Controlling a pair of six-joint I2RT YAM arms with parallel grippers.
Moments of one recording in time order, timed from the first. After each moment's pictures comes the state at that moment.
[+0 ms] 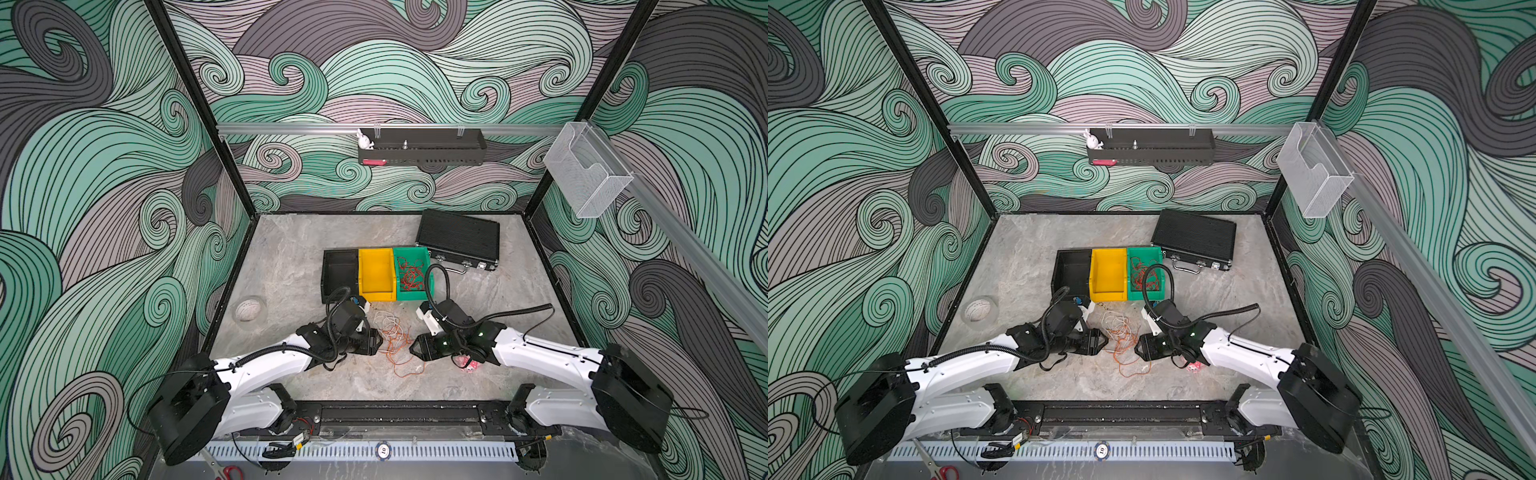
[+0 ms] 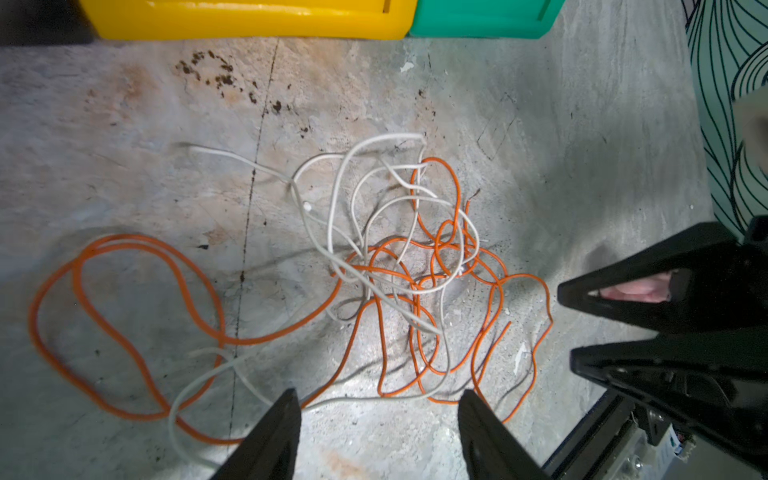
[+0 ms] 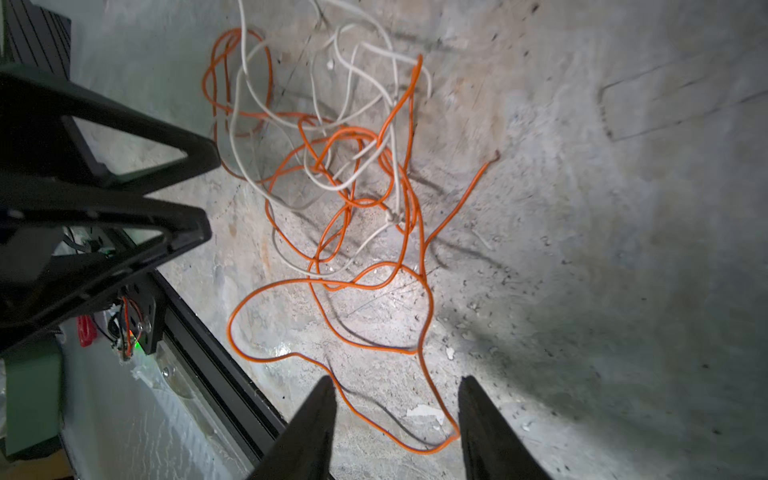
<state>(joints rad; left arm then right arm) -0.80 1.19 0.50 -0.20 0.12 -0.66 0.87 1.29 0.56 -0.26 -0.28 0.59</state>
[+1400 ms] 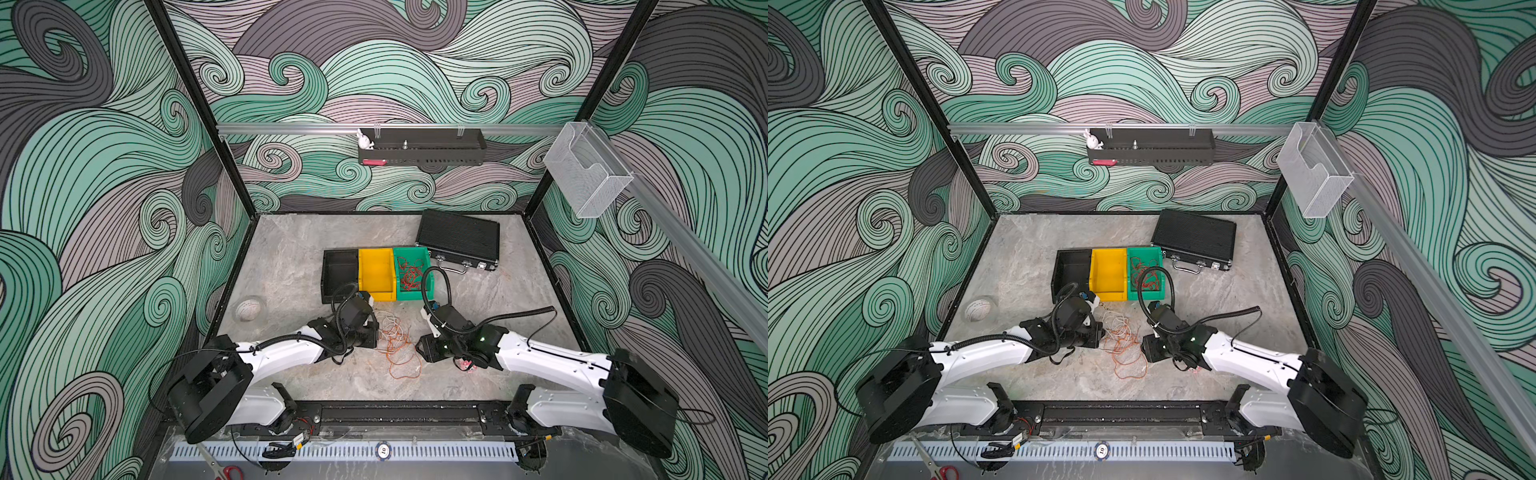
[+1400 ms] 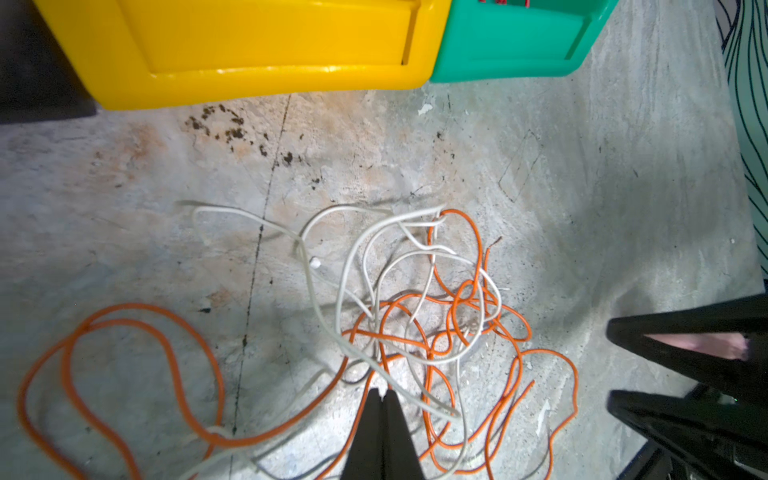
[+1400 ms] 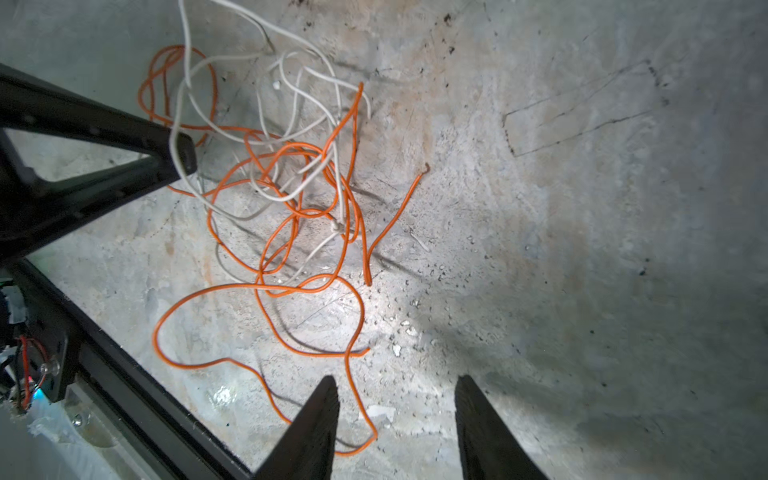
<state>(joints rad) -0.79 1.31 0.55 -0.13 0.05 -0.66 0.90 1.20 0.57 -0.35 -0.07 0.58</state>
